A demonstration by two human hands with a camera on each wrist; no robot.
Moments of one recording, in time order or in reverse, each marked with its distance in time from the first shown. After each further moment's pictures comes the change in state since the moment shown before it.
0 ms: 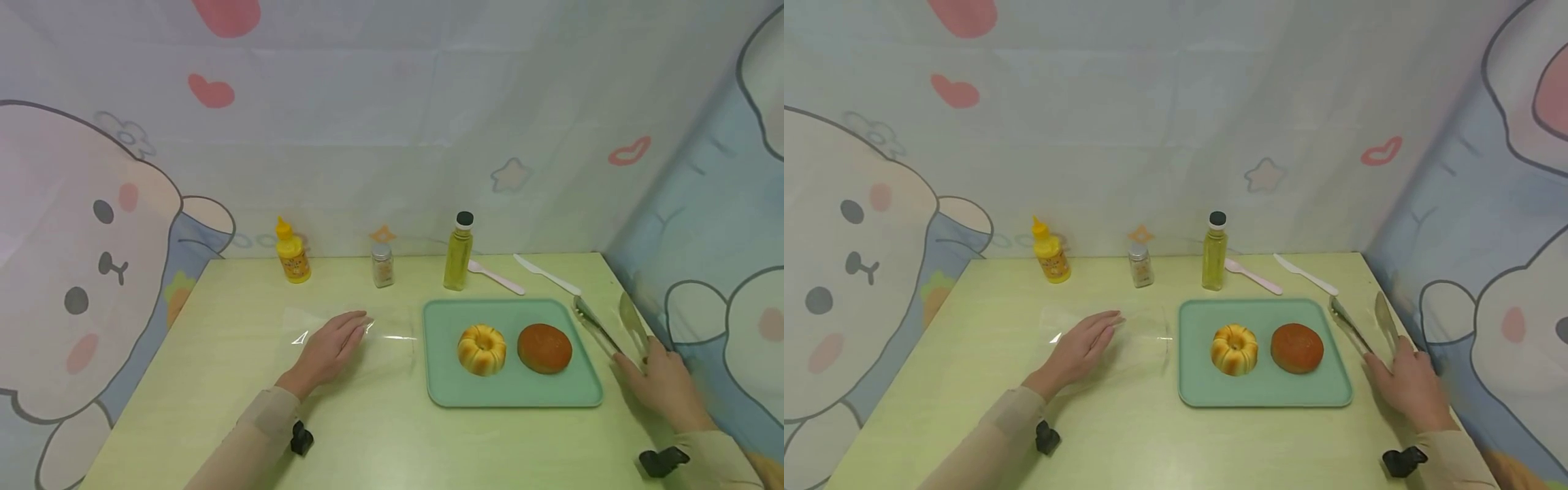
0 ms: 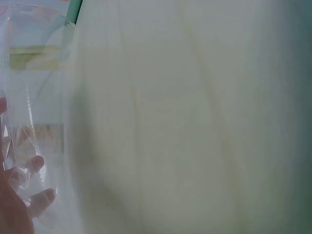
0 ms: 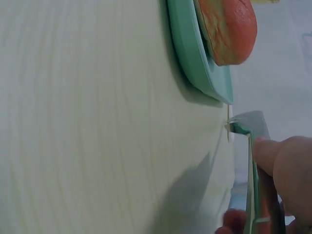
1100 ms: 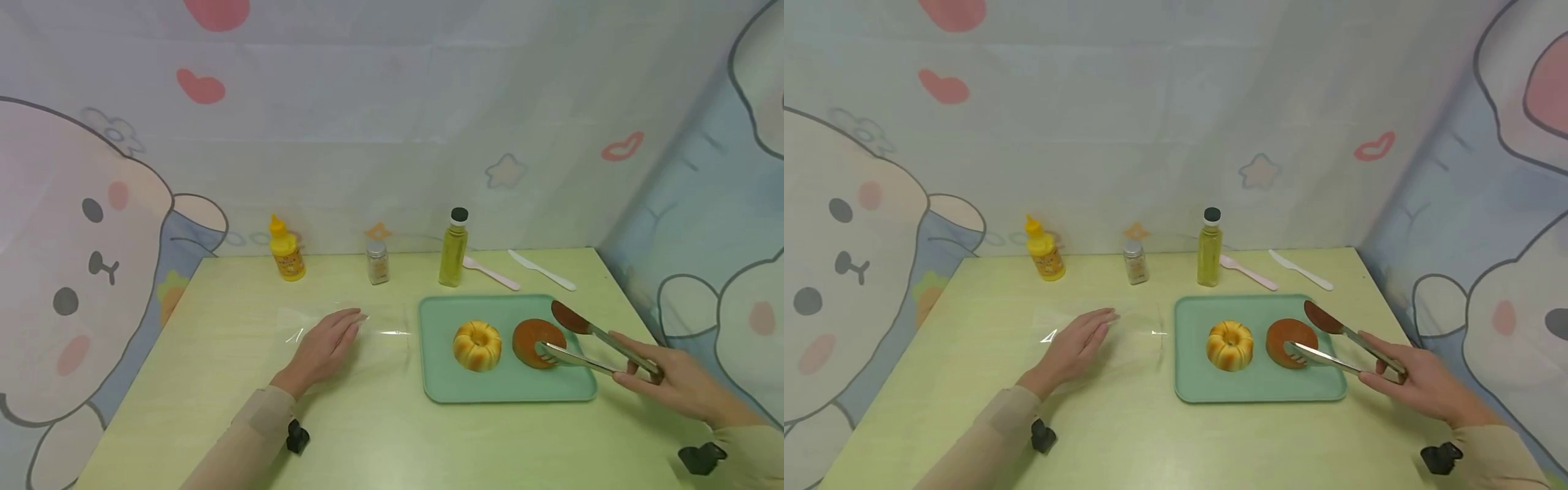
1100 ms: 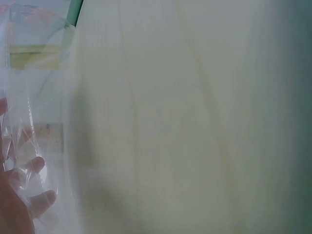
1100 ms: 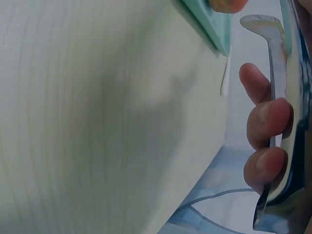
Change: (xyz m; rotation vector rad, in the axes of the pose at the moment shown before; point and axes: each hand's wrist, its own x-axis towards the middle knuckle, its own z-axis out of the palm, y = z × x) left_hand 0.000 0.003 -0.002 -0.006 -0.015 -0.026; right_hand -0.021 0.007 -0.024 0.095 0.023 -0.512
